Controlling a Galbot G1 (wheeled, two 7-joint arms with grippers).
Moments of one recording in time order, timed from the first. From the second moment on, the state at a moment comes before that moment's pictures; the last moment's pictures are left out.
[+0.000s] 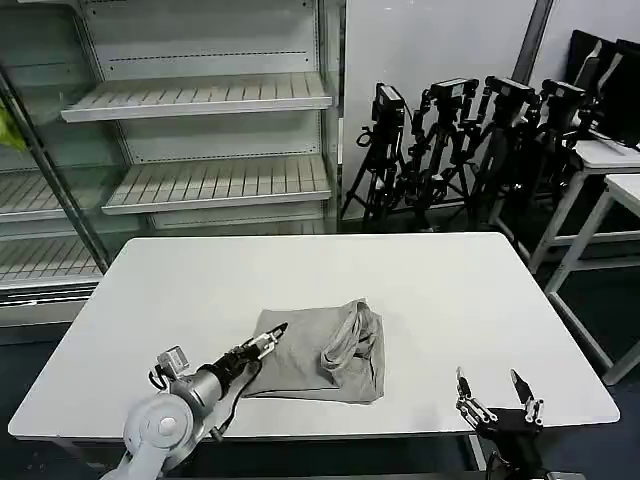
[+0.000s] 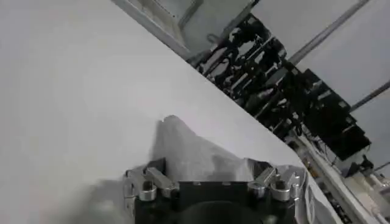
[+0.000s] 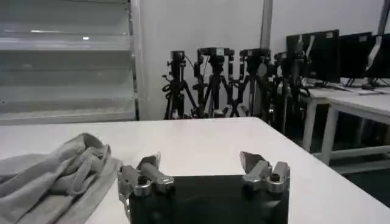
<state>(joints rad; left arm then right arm) 1.17 -1.17 -0.38 -1.91 -1.24 0.56 -0.20 -1.85 1.36 0.65 2.41 0.26 -0.22 0.15</state>
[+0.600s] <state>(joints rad) 1.18 -1.23 -0.39 -1.90 -1.28 0.53 -0.23 -1.88 1.38 0.65 2.45 0.25 -0.22 0.15</state>
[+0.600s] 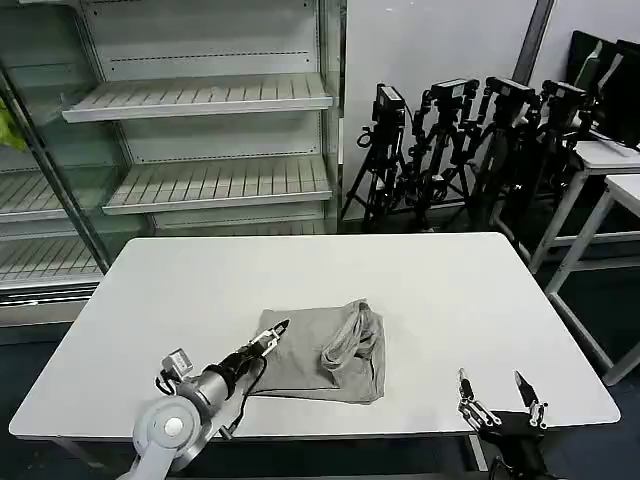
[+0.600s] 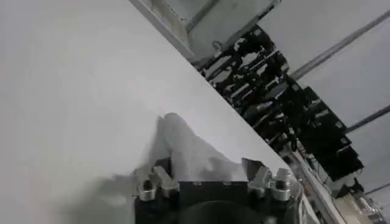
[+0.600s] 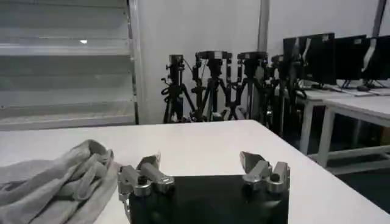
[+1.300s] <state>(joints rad) 1.20 -1.26 -0.43 -1.91 -1.33 0.50 -0.26 -1.89 1.39 0.65 2.47 0.24 -0.22 0.16</state>
